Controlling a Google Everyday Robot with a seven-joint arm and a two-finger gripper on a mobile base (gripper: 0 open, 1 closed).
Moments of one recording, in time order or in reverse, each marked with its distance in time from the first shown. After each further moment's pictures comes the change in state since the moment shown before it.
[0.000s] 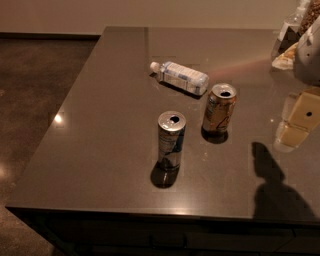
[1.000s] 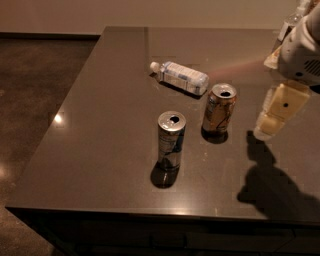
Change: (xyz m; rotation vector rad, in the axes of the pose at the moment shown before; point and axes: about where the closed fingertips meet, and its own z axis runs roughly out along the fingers) arm -0.011 -0.025 0.023 -0.002 -0.041 0.094
